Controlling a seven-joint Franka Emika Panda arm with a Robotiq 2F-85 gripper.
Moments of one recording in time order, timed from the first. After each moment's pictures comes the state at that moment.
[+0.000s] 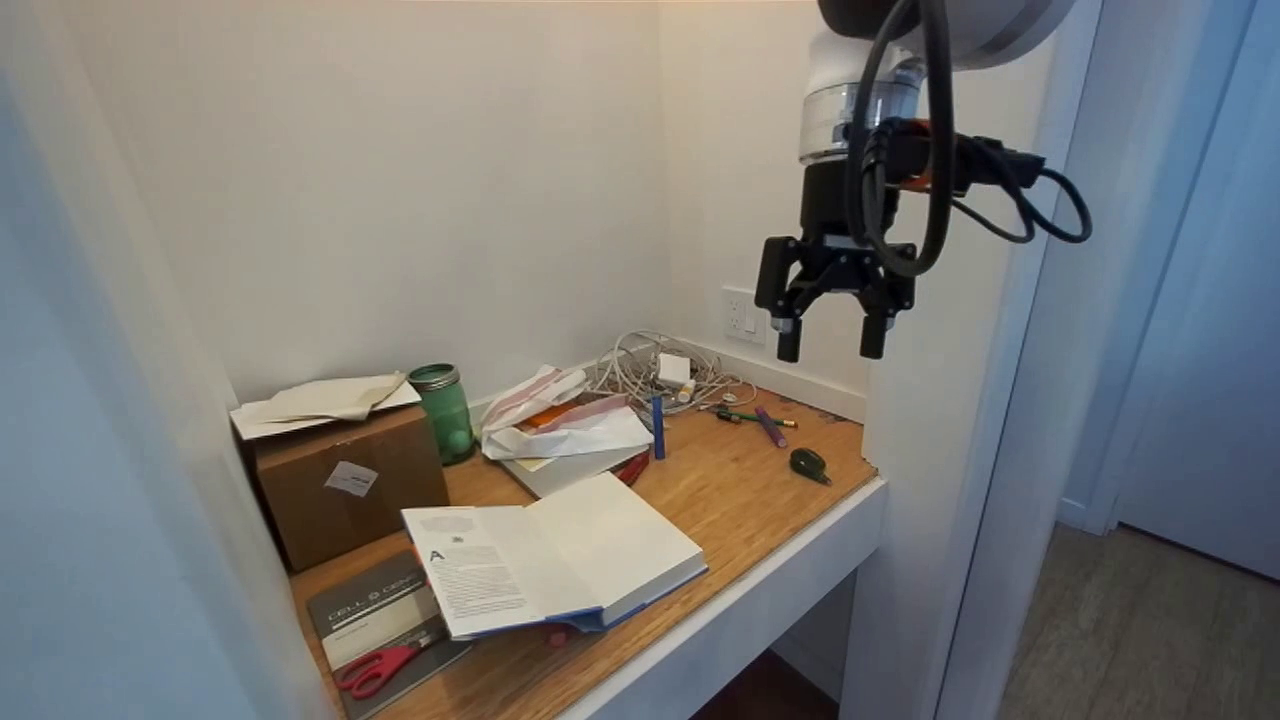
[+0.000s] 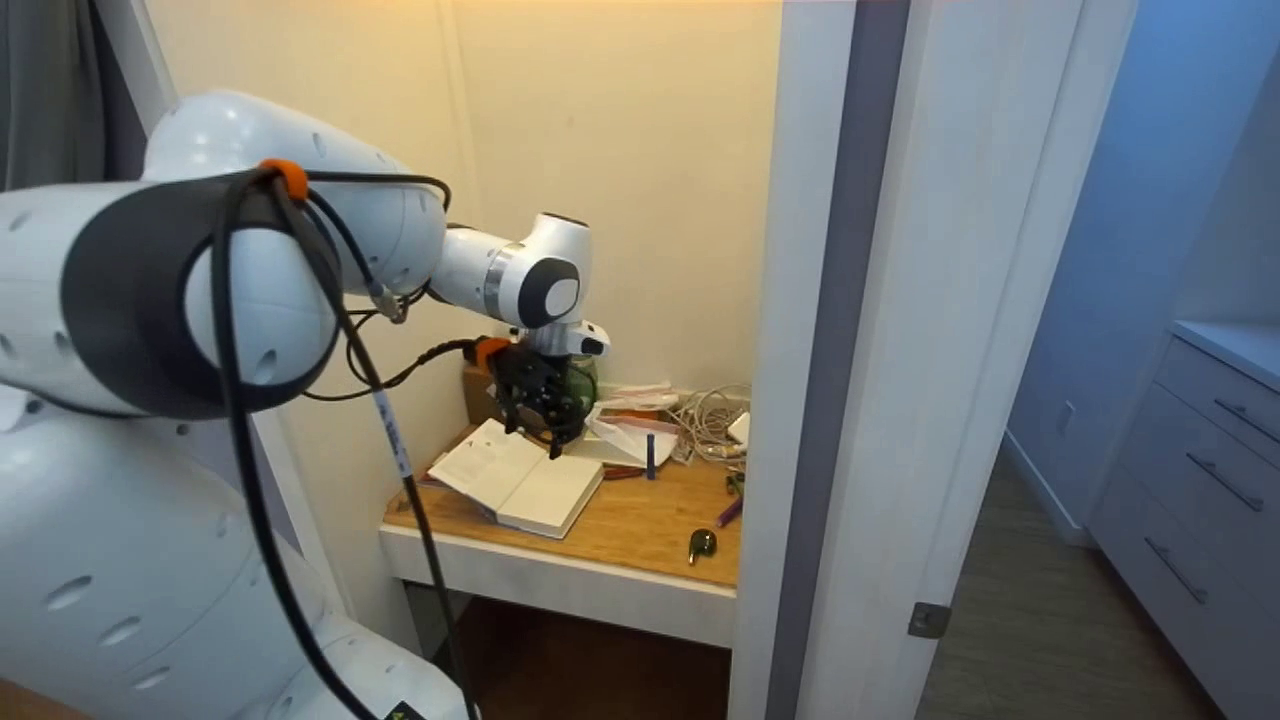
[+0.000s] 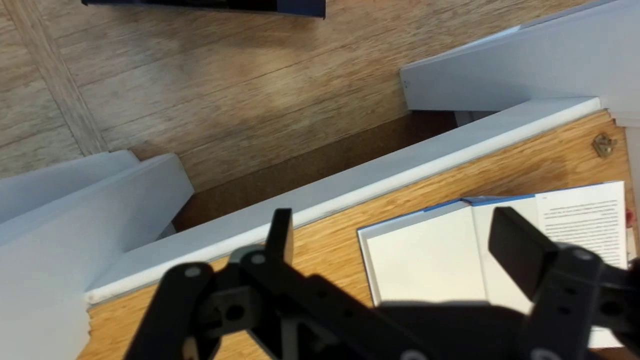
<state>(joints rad) 0.15 -0.28 0.17 -2.31 0.23 1.93 0.19</state>
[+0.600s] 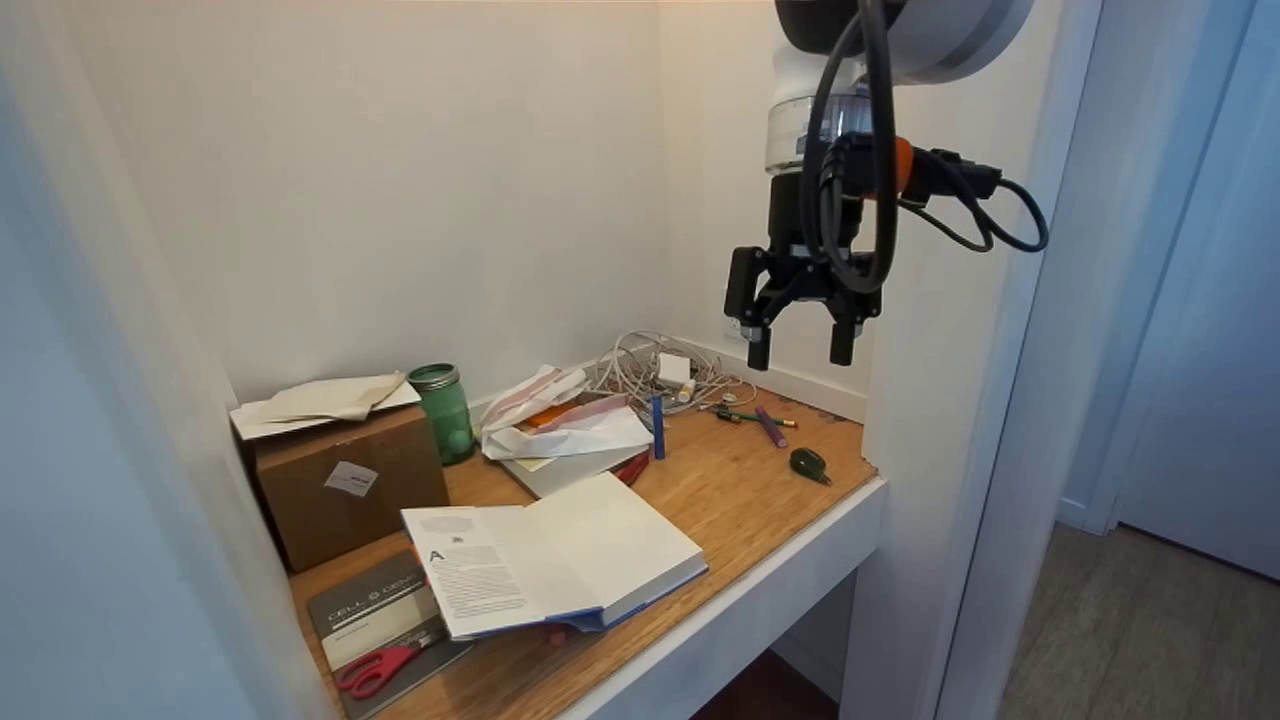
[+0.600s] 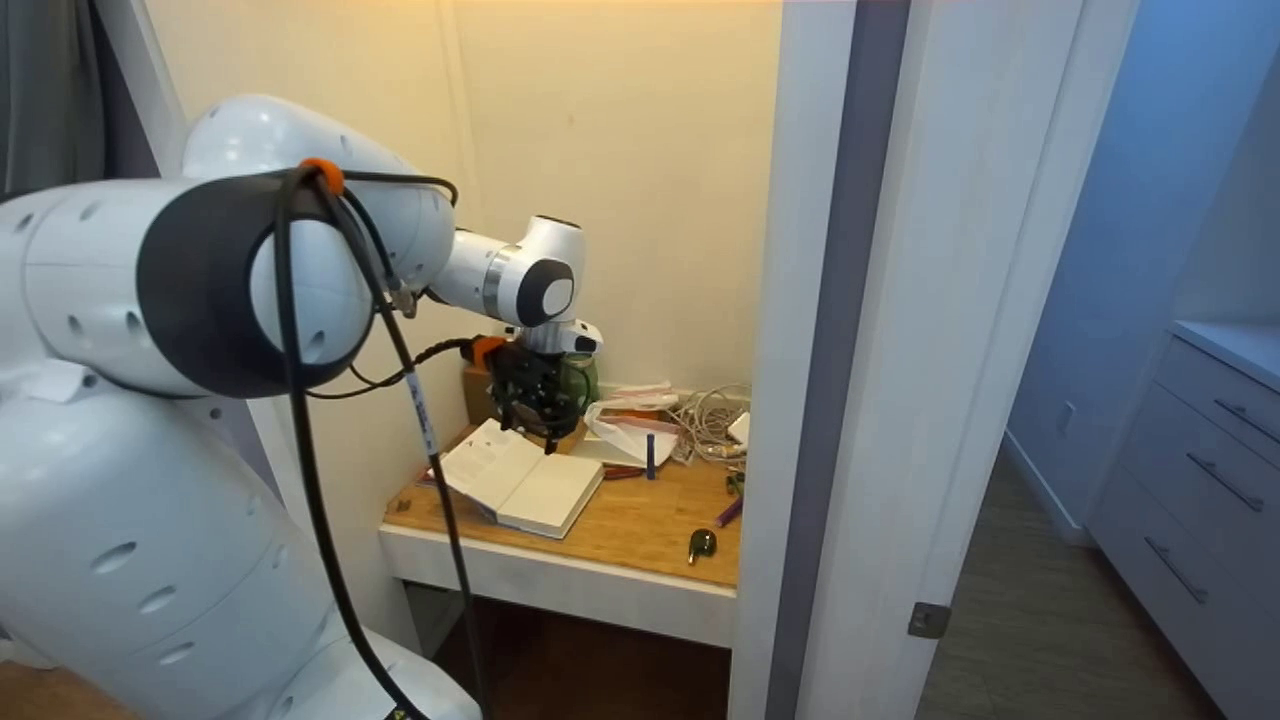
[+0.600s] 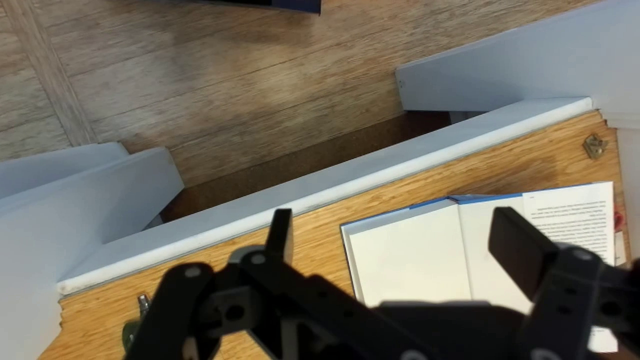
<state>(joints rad) 0.16 -0.22 0.20 -2.27 0.23 1.94 0.20</state>
